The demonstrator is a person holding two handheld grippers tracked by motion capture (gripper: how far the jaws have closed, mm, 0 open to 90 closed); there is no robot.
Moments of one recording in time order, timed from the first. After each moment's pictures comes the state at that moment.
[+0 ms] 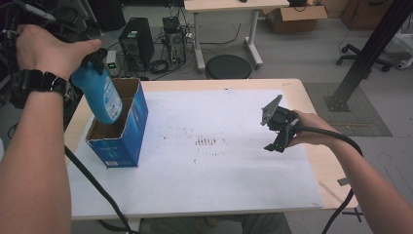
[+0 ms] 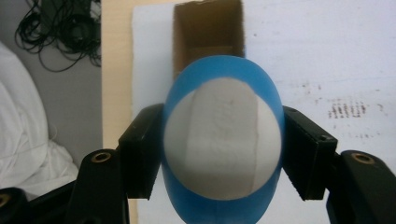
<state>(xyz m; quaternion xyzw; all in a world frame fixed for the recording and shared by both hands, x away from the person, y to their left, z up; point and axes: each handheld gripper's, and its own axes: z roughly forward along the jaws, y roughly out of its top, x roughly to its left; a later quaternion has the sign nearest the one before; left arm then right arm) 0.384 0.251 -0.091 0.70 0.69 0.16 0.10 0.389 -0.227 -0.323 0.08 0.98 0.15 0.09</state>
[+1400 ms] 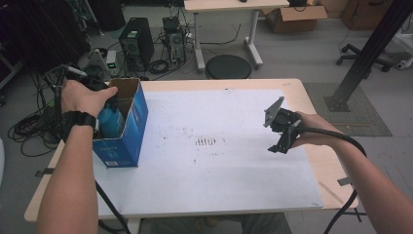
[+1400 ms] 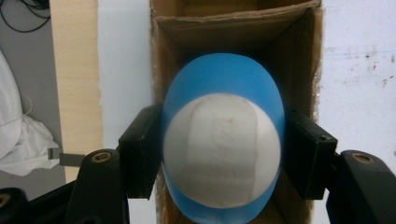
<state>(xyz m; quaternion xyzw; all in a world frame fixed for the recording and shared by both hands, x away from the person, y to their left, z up) 0.416 0.270 -0.234 0.70 0.70 0.10 0.05 0.390 -0.235 -0.330 0.08 0.98 0.14 0.09</state>
